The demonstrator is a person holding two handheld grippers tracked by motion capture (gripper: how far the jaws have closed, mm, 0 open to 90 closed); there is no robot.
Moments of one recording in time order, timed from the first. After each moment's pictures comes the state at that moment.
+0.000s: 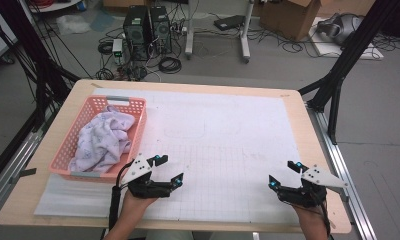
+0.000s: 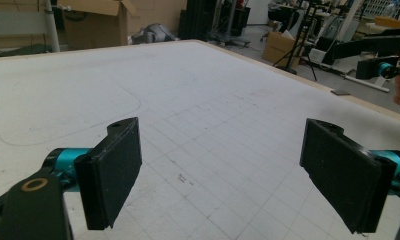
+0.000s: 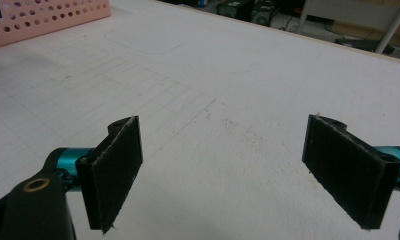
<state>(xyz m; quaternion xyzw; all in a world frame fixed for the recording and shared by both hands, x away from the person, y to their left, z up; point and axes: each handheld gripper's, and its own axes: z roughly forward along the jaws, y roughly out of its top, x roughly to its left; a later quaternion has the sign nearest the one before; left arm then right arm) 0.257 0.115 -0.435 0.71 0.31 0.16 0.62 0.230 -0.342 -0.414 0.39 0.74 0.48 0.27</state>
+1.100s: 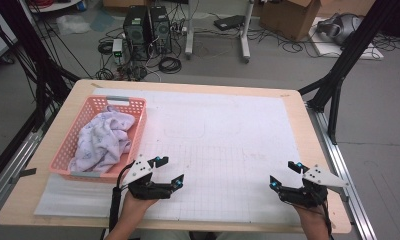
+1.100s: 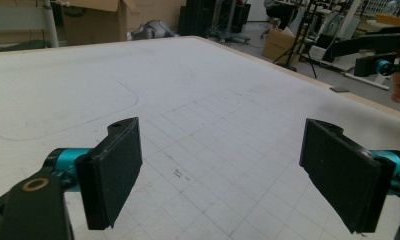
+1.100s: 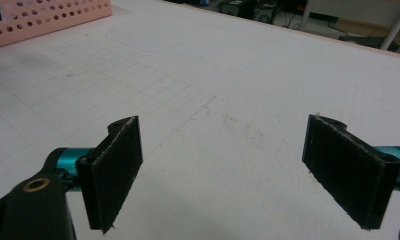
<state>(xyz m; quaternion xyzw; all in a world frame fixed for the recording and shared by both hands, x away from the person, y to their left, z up) 0.254 0.113 -0.435 0.71 0.31 0.16 0.61 0.230 -0.346 -0.416 0.39 0.74 0.48 0.26</state>
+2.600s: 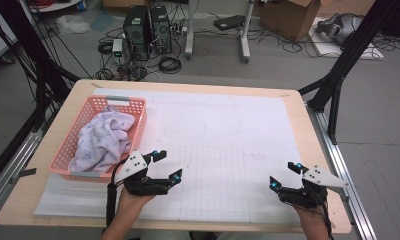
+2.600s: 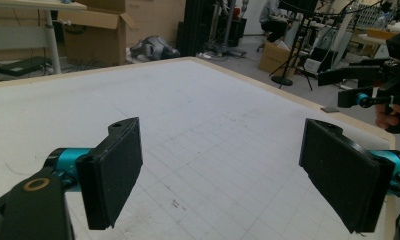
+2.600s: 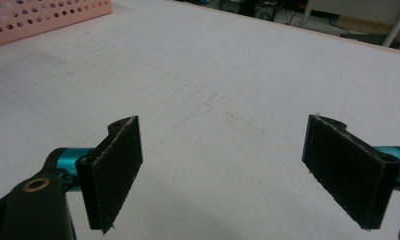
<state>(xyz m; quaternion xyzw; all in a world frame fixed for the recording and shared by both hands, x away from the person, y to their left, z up) 0.252 0.118 -0.404 0.70 0.30 0.16 0.63 0.229 -0.347 -0.418 0.40 0.74 0.48 0.26</state>
